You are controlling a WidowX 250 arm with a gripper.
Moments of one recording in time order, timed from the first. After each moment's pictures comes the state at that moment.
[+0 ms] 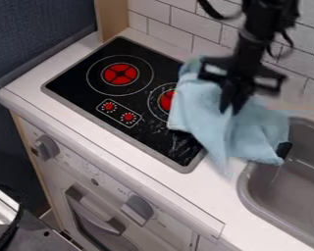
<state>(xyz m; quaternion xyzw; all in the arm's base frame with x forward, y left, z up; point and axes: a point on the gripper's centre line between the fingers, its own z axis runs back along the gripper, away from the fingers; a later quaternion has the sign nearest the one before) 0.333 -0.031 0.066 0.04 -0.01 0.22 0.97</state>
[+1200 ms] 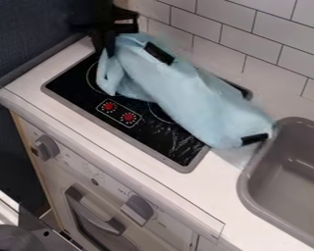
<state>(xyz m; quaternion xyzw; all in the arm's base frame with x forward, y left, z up) 0.326 0.176 0.062 0.04 -0.10 0.33 0.94</state>
